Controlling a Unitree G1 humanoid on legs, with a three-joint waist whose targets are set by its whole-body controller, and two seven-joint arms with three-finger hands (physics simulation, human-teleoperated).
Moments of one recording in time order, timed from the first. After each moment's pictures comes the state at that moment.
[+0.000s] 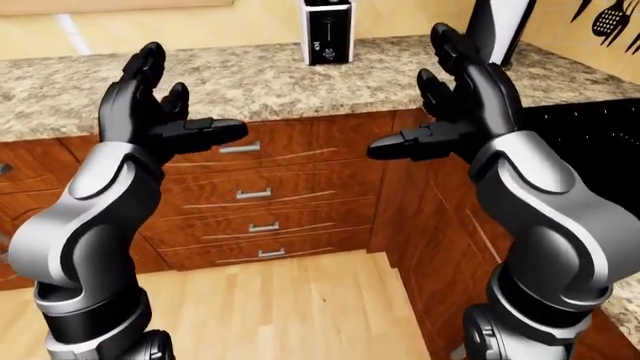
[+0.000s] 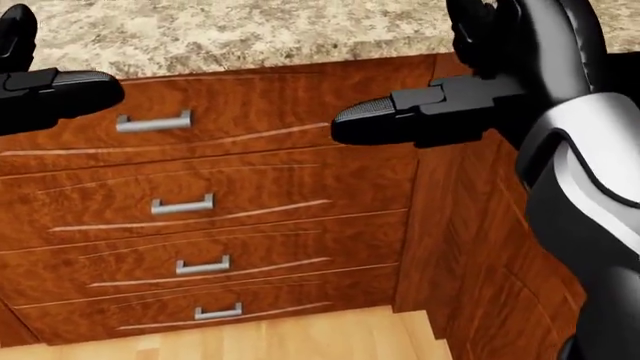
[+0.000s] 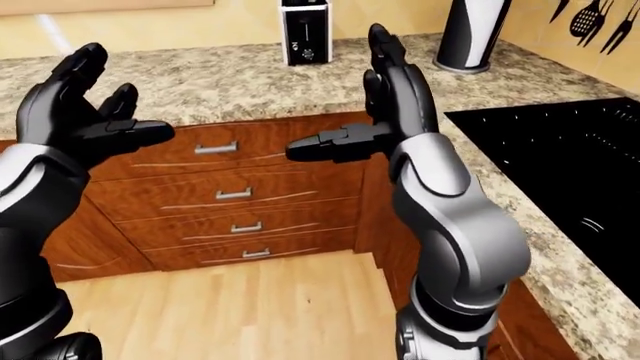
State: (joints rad) left arm -0.68 0.43 0.30 -0.36 -0.62 0.96 0.28; right arm -0.80 -0.21 -0.14 -0.62 0.31 1.25 -0.16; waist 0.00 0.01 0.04
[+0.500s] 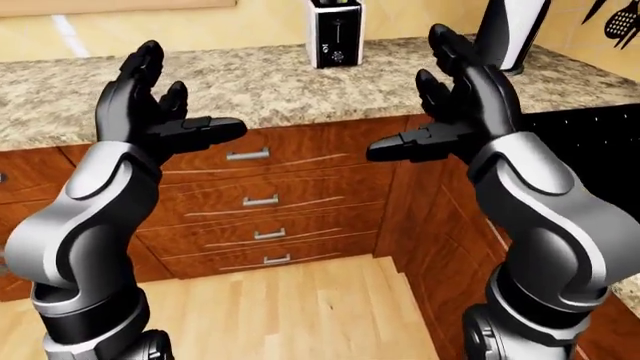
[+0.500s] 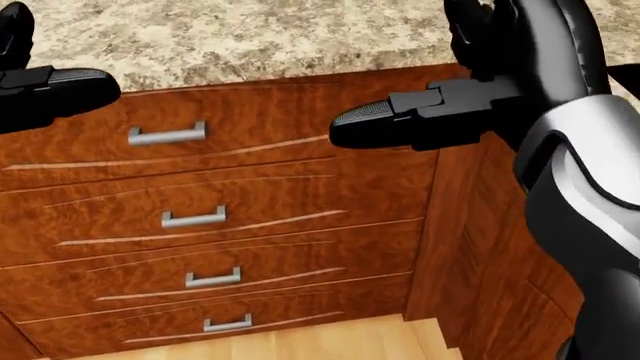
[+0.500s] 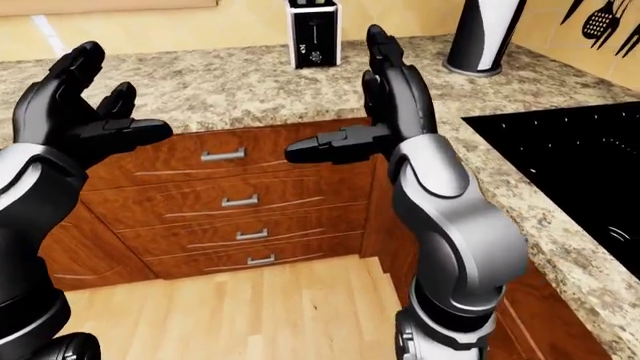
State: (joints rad) left arm -0.68 0.44 0.31 -0.37 -0.64 0.96 0.29; right arm -0.80 -0.20 -0.14 -0.62 0.30 1.25 -0.14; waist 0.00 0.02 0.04
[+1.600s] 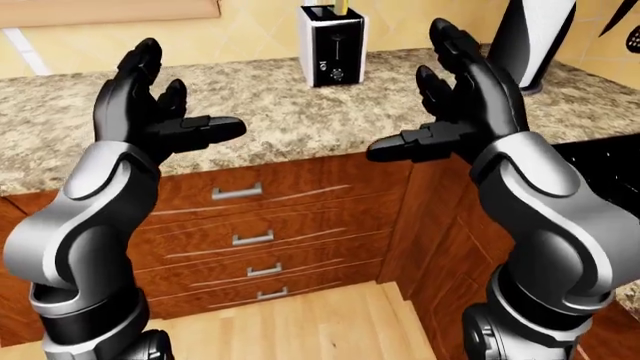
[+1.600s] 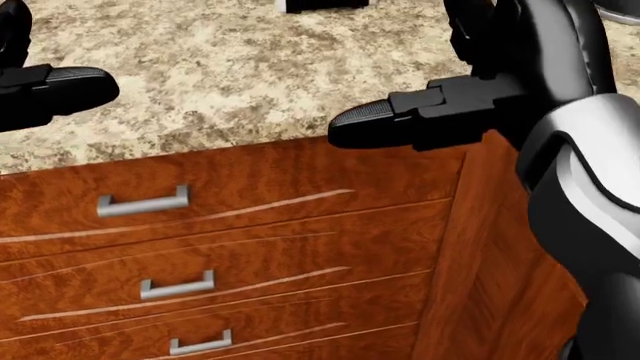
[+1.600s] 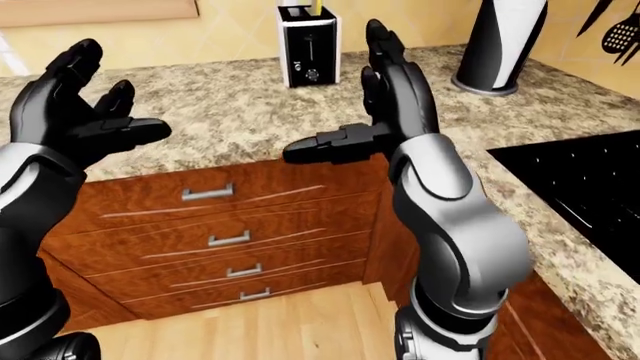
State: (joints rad) left arm -0.68 0.44 0.31 -0.37 -0.63 0.95 0.28; right arm -0.81 -0.20 -0.14 -0.64 0.30 1.25 -0.14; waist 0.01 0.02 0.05
